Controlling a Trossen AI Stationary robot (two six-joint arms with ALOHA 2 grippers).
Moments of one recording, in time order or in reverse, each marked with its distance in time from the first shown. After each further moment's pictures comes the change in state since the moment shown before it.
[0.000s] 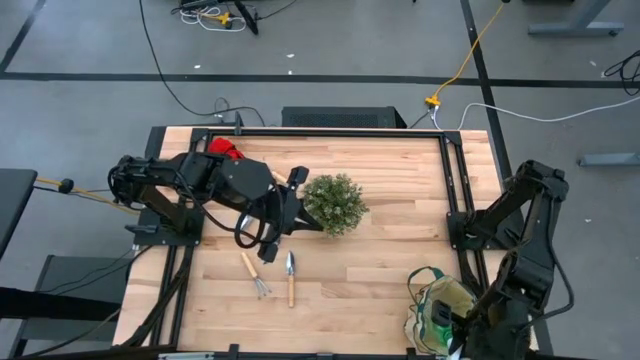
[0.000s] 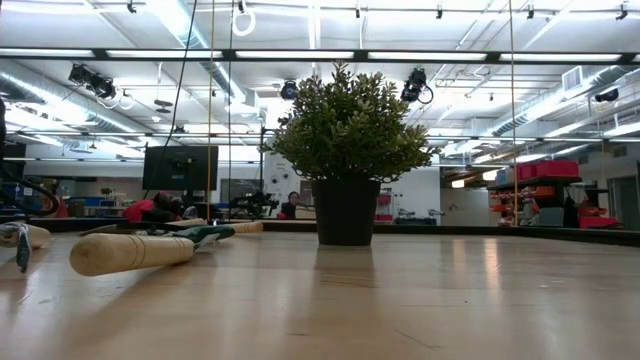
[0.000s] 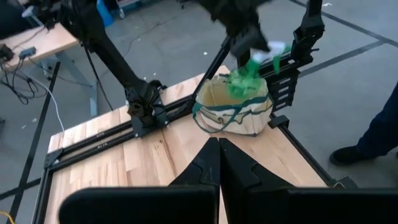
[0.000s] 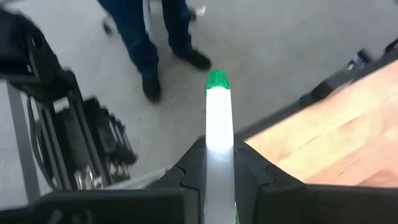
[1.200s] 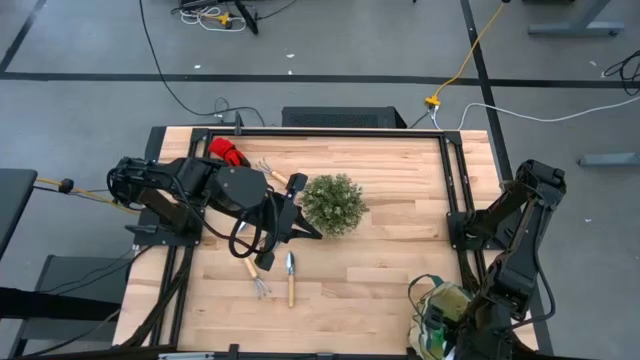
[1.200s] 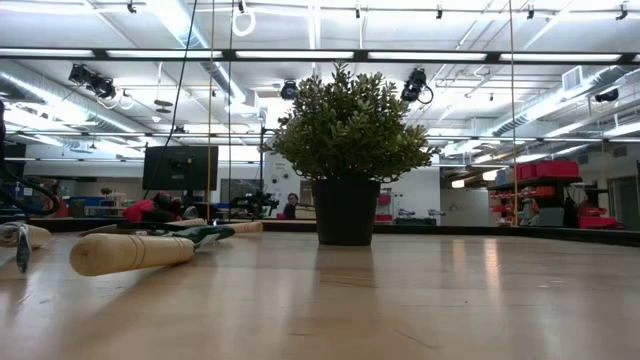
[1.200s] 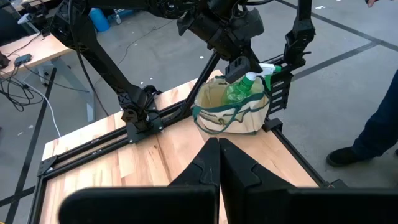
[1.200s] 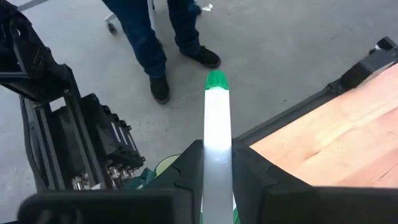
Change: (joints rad) left arm -0.034 0.000 0.000 0.008 -0.023 -0.008; right arm 0.000 -0.008 -0.197 0.206 -0.034 0.050
